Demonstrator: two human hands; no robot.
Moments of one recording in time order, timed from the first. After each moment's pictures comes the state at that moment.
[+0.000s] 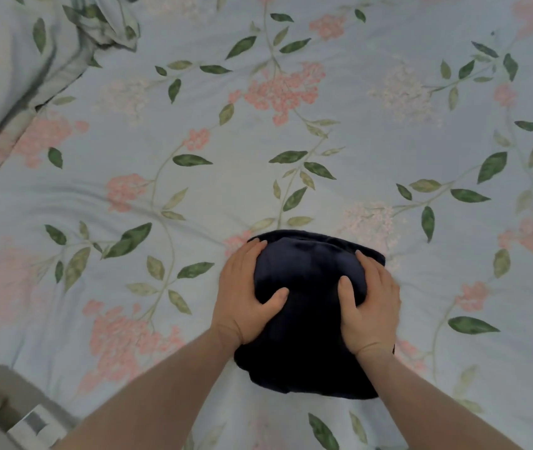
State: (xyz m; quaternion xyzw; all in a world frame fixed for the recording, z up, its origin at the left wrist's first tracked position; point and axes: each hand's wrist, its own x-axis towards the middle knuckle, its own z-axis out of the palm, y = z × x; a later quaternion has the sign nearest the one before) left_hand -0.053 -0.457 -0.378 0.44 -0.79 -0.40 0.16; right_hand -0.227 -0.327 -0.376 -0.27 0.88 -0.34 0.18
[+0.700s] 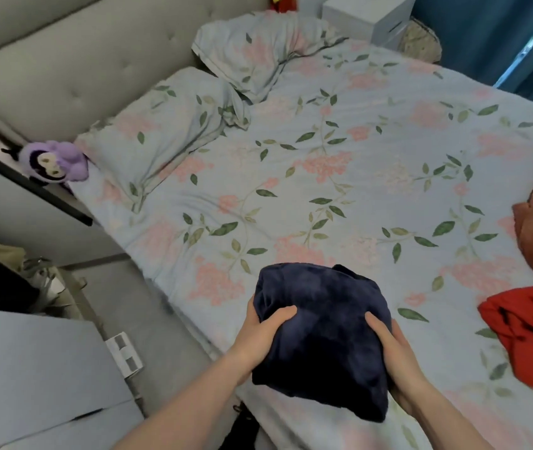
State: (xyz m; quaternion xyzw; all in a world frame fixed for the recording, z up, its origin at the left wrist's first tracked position) left_hand 0.024 -0.280 -0.070 0.61 -0.35 -0.70 0.14; right_hand -0.192 -0.178 -0.079 -0.06 0.69 -0.45 0.57
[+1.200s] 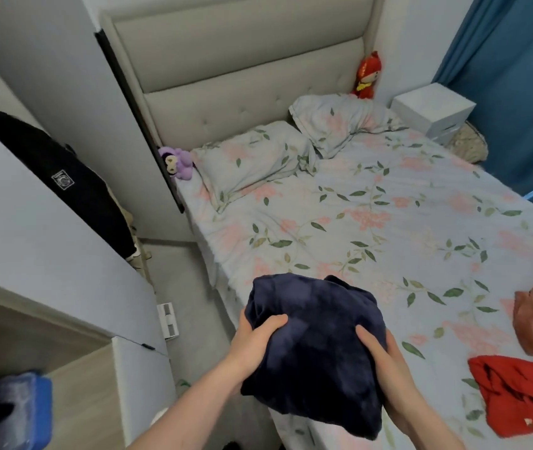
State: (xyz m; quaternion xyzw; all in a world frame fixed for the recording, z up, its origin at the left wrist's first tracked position) left_hand 0.159 -0.144 0.132 0.63 -0.29 -0.66 0.29; right_hand -0.075 -0.099 0.138 -0.24 0.66 -0.42 0.58
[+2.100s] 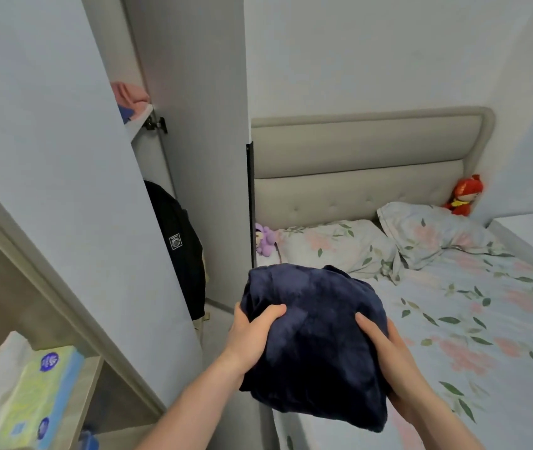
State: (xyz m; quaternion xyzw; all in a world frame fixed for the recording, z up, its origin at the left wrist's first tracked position) left_hand 0.341 -0.286 0.243 0.64 -0.25 -0.53 0.49; right_hand 0.110 -0.316 0.258 -0.40 0.55 -0.40 0.62
